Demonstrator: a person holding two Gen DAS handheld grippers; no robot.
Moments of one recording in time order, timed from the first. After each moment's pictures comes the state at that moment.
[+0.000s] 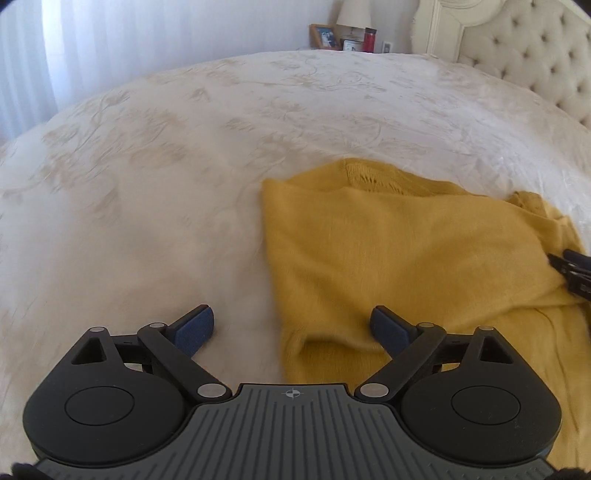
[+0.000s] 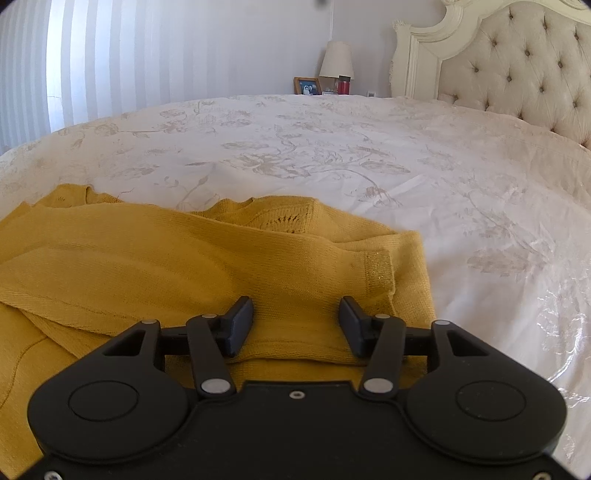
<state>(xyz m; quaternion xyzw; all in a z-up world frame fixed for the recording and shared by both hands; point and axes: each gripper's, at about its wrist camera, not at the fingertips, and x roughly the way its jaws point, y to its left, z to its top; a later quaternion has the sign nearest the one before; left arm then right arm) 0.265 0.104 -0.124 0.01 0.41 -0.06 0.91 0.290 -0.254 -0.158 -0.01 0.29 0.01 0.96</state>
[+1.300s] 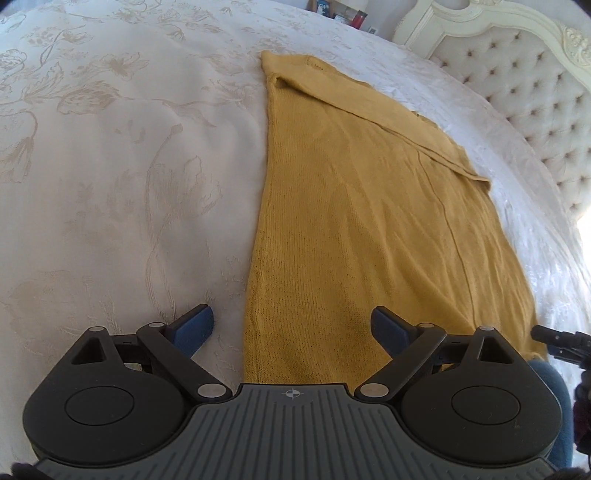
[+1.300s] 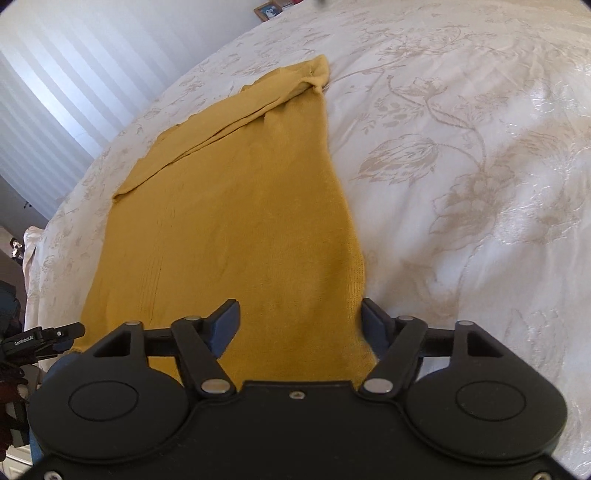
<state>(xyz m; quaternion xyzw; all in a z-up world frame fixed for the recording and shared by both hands) 0.051 0.132 -0.148 -0.12 0.46 -0.13 0.87 0.007 -0.321 -0.134 0.23 0.43 0.09 0.87</state>
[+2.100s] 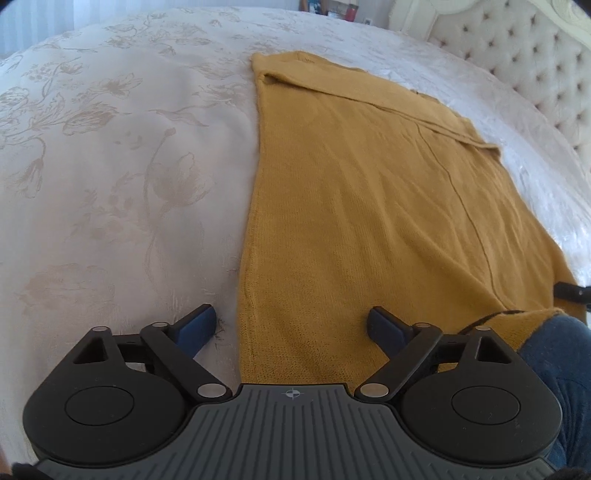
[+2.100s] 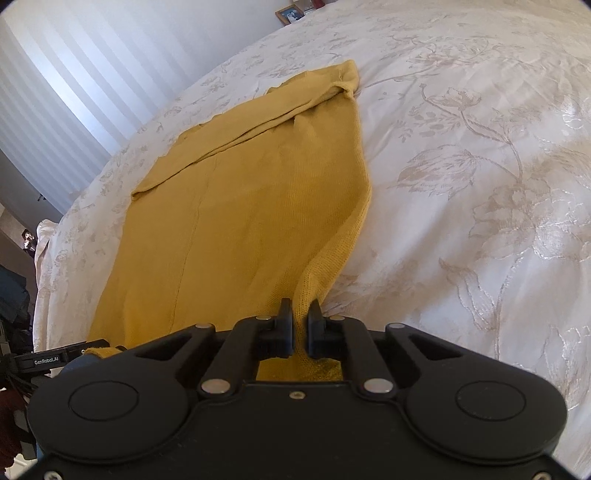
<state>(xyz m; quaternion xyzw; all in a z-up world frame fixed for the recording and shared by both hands) 0.029 0.112 -0.149 -0.06 0.45 -0.10 0.89 0.008 -0.312 -0.130 0.23 0.41 0.10 0.88</state>
